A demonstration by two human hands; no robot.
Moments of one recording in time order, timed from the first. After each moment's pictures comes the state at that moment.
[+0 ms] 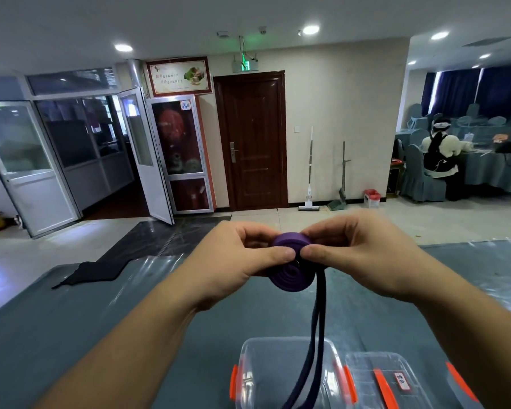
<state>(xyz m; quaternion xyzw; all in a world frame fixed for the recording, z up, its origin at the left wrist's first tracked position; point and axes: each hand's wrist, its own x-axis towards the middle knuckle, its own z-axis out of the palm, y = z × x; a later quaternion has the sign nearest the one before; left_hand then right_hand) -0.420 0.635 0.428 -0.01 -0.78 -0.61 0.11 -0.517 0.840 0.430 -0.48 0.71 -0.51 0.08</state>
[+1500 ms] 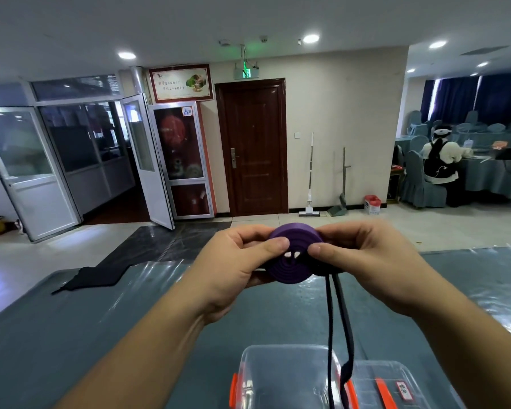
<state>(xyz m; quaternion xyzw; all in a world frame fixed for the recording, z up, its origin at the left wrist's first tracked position) -0.425 0.636 0.419 0.00 -0.70 -0.71 0.12 -0.517 0.841 0.423 -0.43 0.65 -0.62 0.10</state>
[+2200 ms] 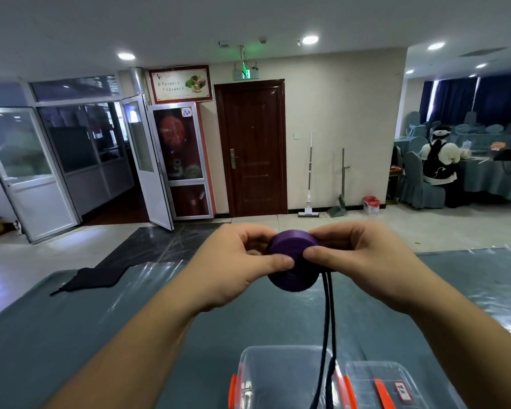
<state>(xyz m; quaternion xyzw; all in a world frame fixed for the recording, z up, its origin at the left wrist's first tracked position) -0.427 0.627 0.425 -0.03 -0.85 -0.51 0.15 -0.515 0.841 0.428 -0.43 0.68 -0.58 0.08</state>
